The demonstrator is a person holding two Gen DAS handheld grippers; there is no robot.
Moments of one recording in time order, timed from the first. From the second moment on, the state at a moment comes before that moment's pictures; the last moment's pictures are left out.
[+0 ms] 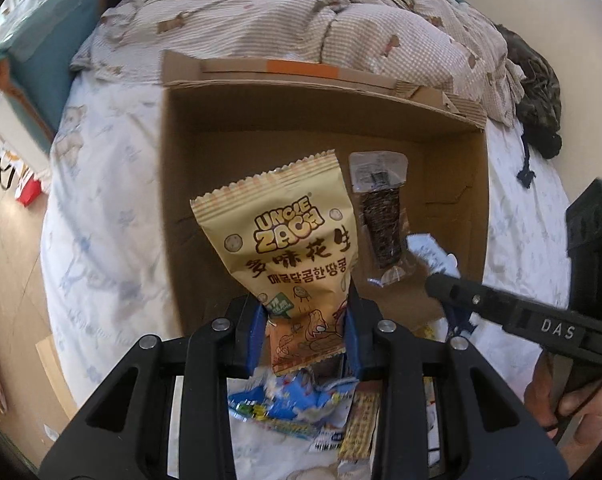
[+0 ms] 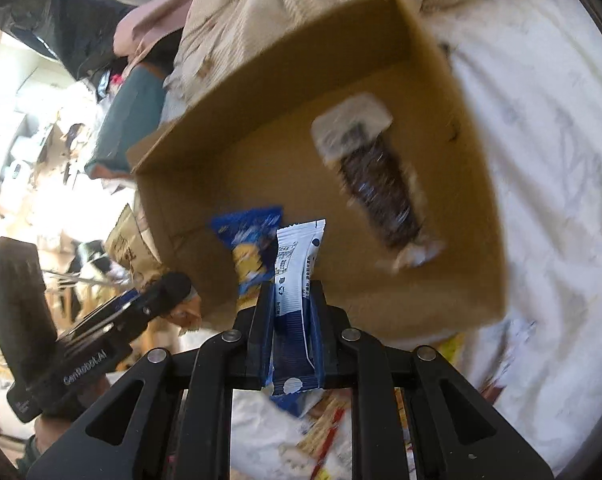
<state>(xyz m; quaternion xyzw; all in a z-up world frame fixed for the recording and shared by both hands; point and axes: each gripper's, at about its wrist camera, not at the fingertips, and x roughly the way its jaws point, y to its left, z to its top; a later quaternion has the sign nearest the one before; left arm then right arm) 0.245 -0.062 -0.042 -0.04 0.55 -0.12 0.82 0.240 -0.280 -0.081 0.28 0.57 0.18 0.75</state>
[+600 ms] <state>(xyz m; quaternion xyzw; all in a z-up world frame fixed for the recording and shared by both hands) 0.251 -0.076 -0.057 0.00 0.51 -0.12 0.85 0.249 -0.295 -0.080 0.25 0.53 0.12 0.80</state>
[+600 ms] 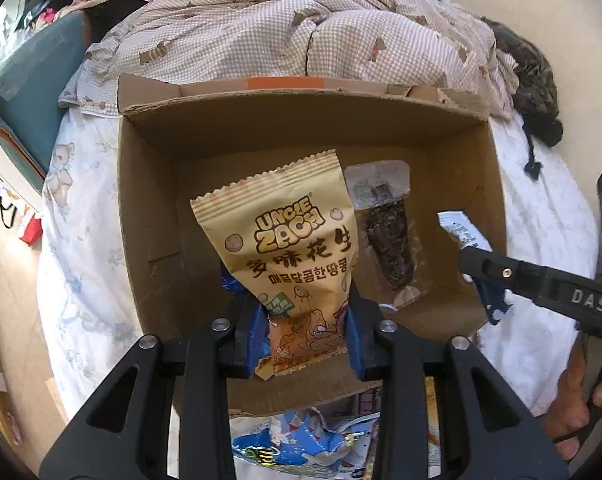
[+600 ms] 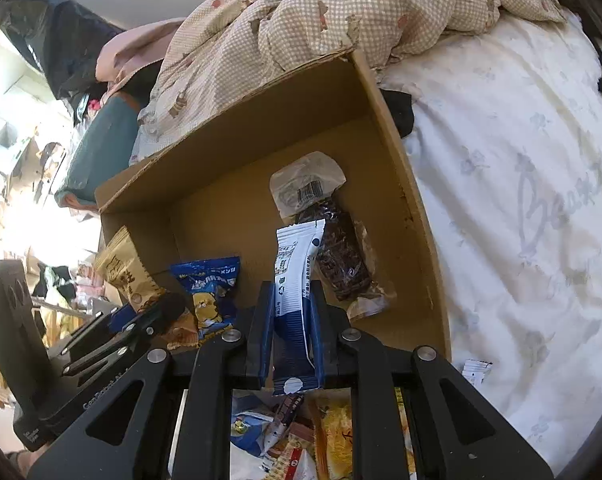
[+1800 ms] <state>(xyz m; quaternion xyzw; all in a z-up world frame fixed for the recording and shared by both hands) 0.209 -0.037 -0.002 -0.01 0.42 -0.07 0.91 0.198 -0.278 -0.007 0.18 0.42 0.11 0.88</state>
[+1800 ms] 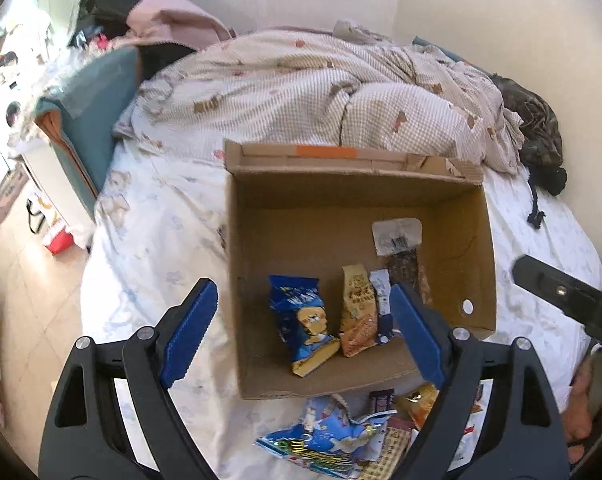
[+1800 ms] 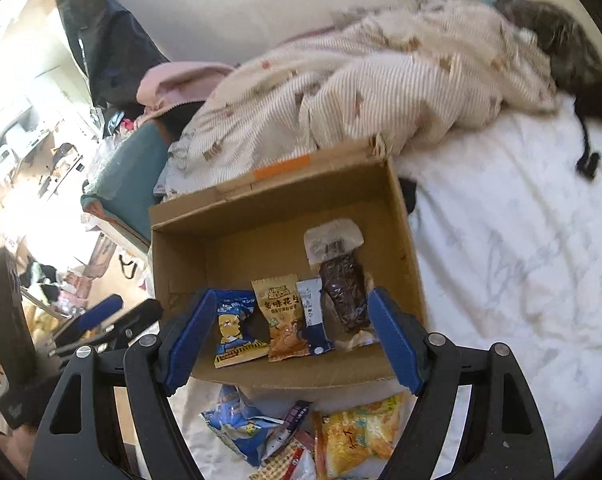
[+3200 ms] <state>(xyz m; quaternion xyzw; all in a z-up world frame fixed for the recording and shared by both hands) 0.107 -0.006 -0.016 -0.04 0.49 -0.04 0.87 0.090 -0.305 -0.124 0.26 0.62 0.06 0.74</state>
